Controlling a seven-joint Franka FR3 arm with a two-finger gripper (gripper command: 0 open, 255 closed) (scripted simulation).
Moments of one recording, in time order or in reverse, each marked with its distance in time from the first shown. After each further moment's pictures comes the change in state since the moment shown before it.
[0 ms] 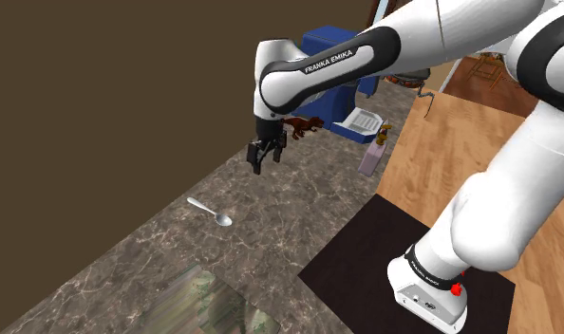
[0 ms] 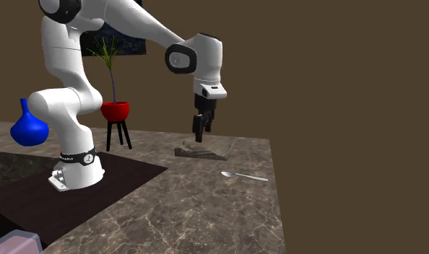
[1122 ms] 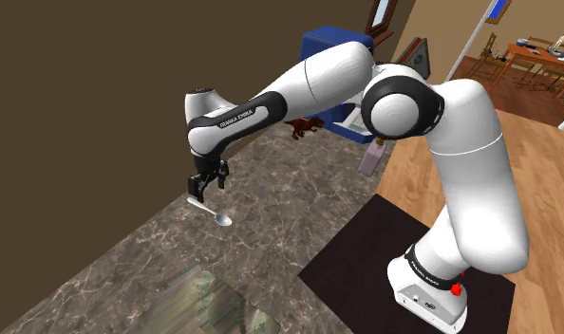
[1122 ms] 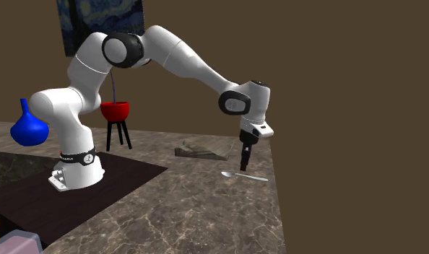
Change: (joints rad) arm 0.133 0.665 0.029 0.619 -0.094 0.039 0.083
